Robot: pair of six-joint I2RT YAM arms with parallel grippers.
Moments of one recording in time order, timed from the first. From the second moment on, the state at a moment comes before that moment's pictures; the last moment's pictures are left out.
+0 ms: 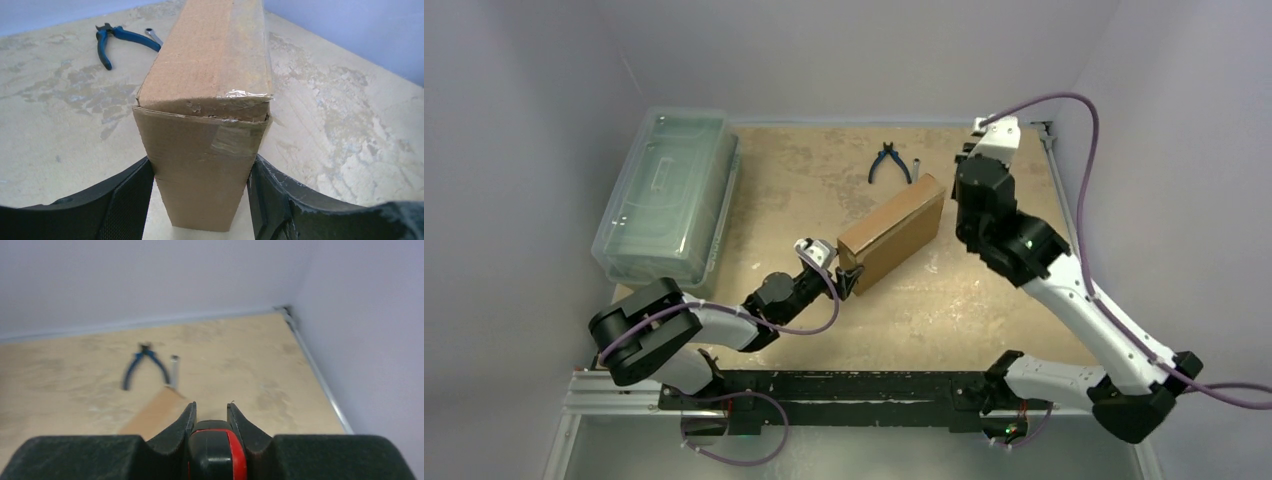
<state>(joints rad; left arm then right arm) -0.92 1.47 0.29 1.19 -0.15 -0.08 0.82 1.09 1.32 -0.45 0.98 0.16</state>
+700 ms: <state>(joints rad) -0.89 1.12 0.39 0.52 -0.20 -0.75 0.32 1.85 1.32 -0.88 0.93 0.39</state>
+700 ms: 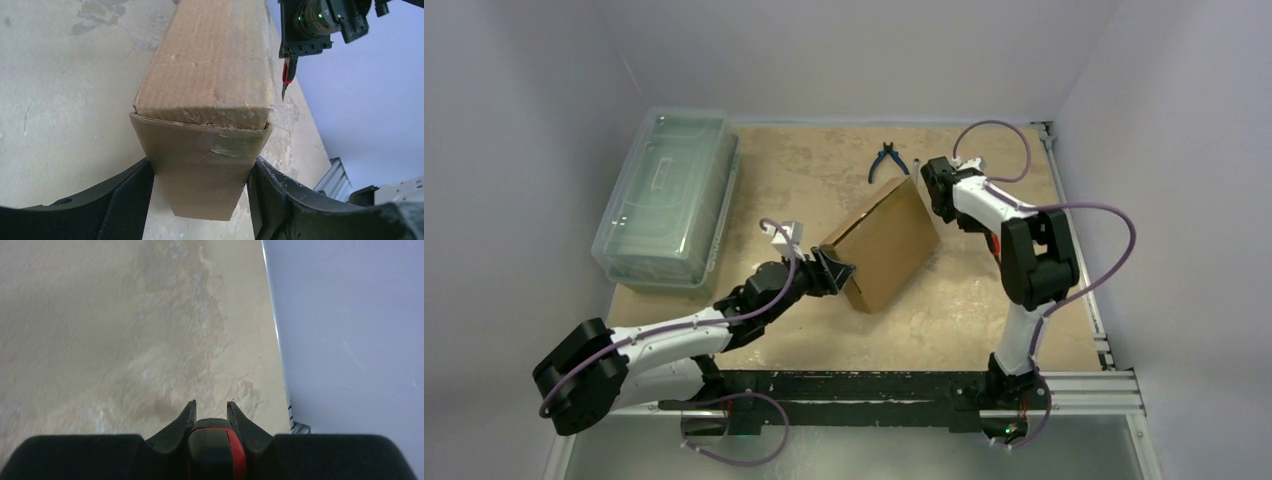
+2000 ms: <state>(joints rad) -0.88 1.19 0.17 0.75 -0.16 -1.22 0.32 1.52 1.20 -0.52 0.39 0.24</state>
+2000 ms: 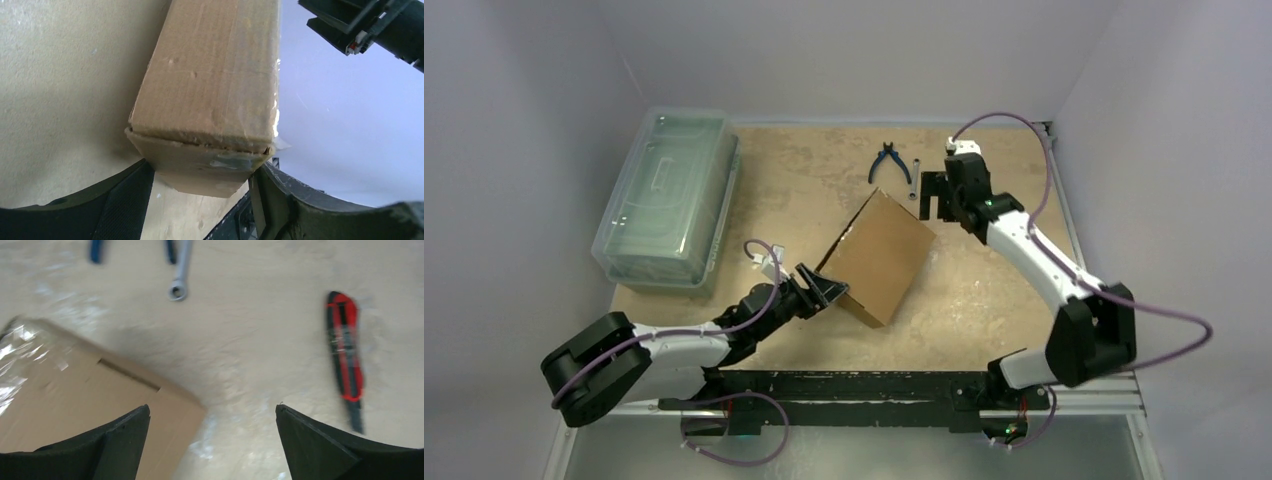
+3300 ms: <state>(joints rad) -0.46 1.61 1.26 -0.36 0.27 -0.34 0.40 1.34 0.77 -0.24 -0.23 0.46</state>
